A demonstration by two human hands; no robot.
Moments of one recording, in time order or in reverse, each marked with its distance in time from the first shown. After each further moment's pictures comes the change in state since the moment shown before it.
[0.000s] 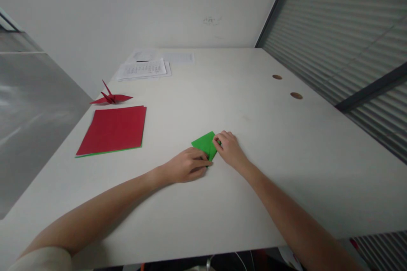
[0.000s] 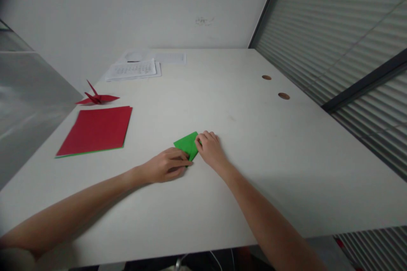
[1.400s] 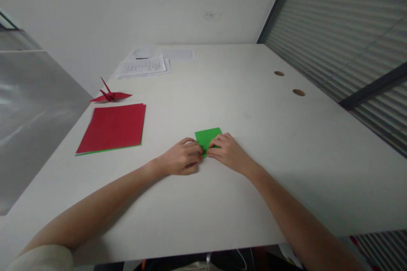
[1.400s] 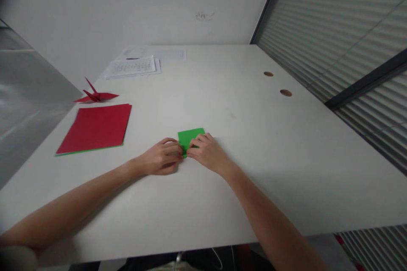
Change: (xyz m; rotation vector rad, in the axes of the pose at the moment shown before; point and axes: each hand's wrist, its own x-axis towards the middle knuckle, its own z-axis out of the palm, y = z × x) left_hand 0.000 -0.015 -0.015 0.227 -0.016 0.116; right_hand -0.006 -0.012 -0.027 -0.089 -0.146 -0.473
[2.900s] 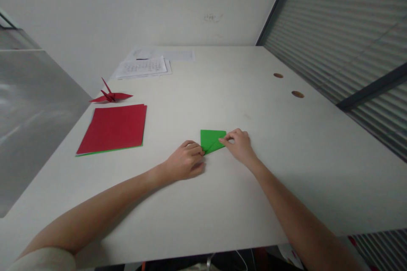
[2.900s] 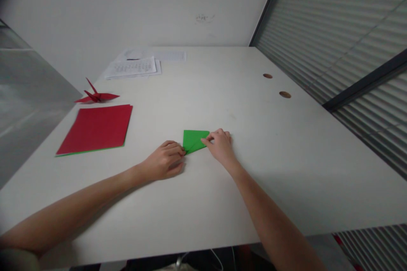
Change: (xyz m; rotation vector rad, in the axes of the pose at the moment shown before) left_hand 0.000 0.014 0.010 0.000 0.082 -0.171; right_hand -0.009 0.025 0.023 0.084 0.186 0.814
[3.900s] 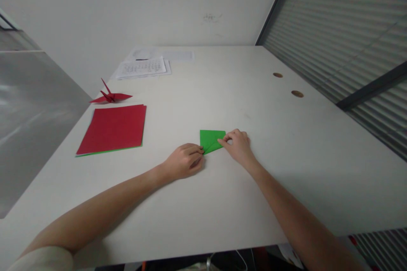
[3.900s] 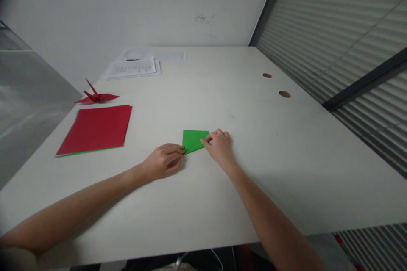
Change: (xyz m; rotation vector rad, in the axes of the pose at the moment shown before) left_hand -0.004 -0.002 0.010 -0.071 0.171 -0.022; right_hand -0.005 -0.007 -0.001 -0.054 0.015 0.002
